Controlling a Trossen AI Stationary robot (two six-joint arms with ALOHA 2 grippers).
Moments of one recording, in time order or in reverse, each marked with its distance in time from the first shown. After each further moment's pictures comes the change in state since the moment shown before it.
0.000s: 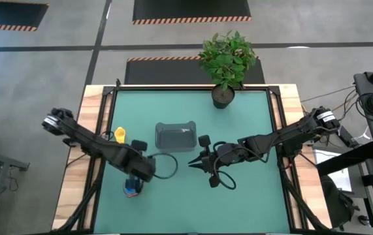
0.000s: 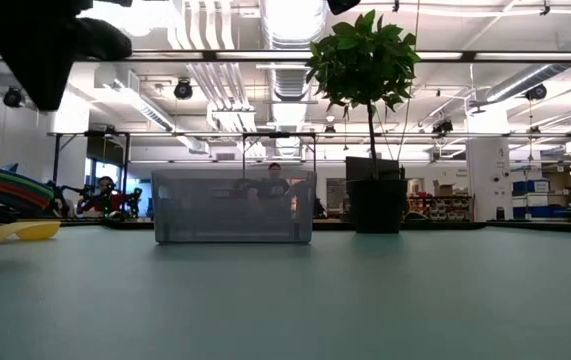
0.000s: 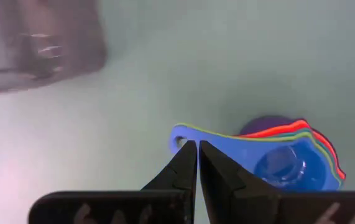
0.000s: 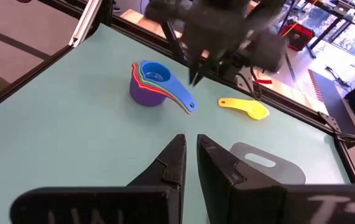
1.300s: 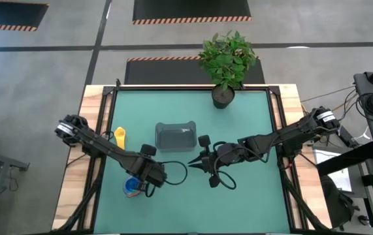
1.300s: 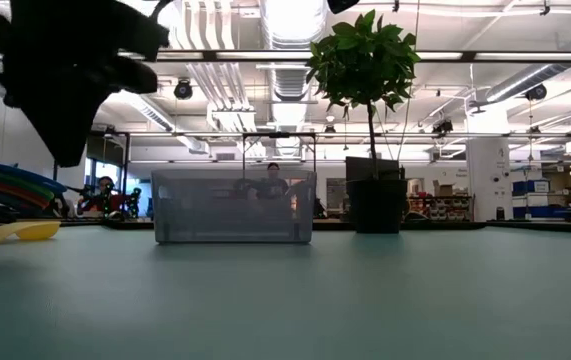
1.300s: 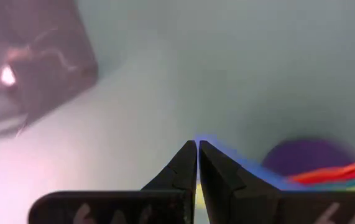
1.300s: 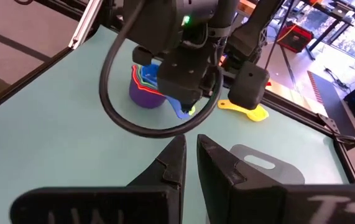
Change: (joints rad) left arm 0.006 0.200 0.018 0.051 -0.044 0.079; right arm 0.000 0.000 0.000 0.008 0.000 -0.003
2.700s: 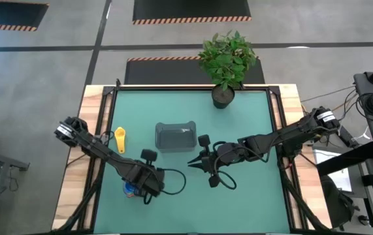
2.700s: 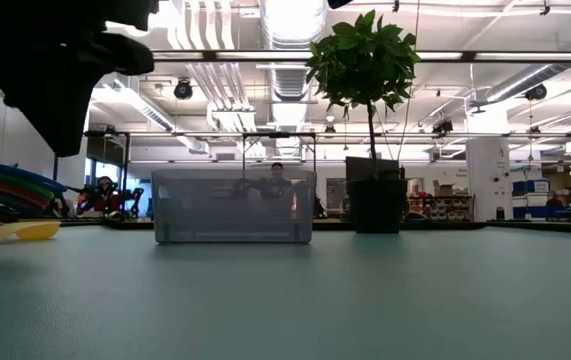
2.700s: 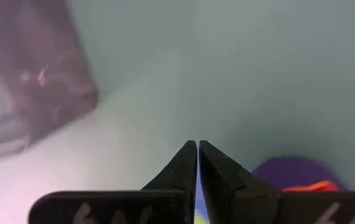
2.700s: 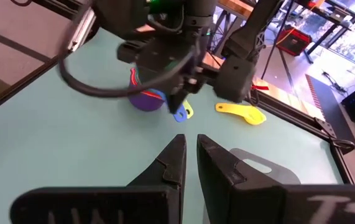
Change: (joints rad) left arm -0.085 0.014 0.031 0.034 -0.076 -0.048; right arm 0.000 0.000 0.013 -0.005 0.001 -0.015
